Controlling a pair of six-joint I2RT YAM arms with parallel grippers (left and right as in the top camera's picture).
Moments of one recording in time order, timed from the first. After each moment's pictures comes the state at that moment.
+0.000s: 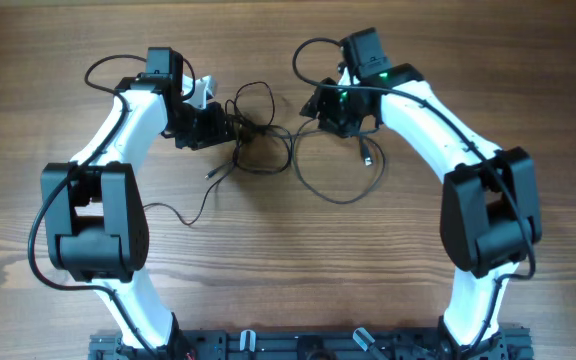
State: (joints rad) left arm -0.05 1.99 1.41 -0.80 0.48 -0.15; right arm 0.37 2.06 1.56 -0.64 -0.42 0.85
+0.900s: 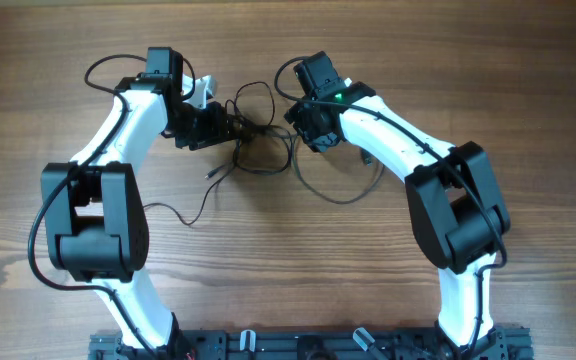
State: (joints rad) left arm -0.05 1.99 1.41 -0.80 0.48 -0.15; right arm 0.51 2.14 1.56 -0.57 -0.11 1.31
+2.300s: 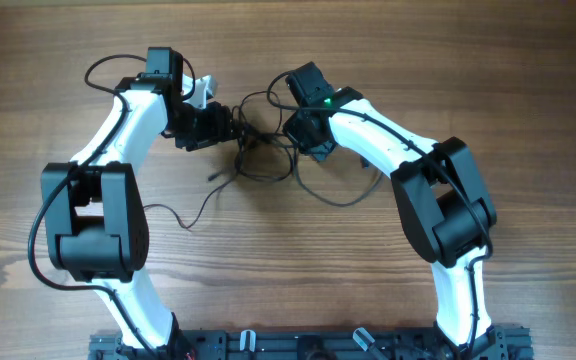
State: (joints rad) left arm -0.05 1.99 1.41 -0.80 0.48 -0.15; right arm 0.54 2.20 1.57 -0.64 -0.10 1.27
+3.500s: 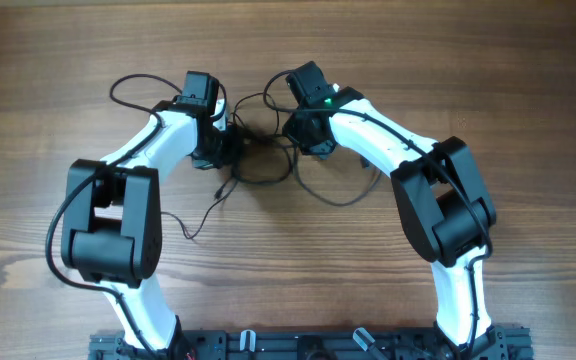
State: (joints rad) left arm -0.17 1.97 1.23 -0.65 0.18 -0.36; right arm 0.53 2.20 1.57 -0.61 -0.09 1.11
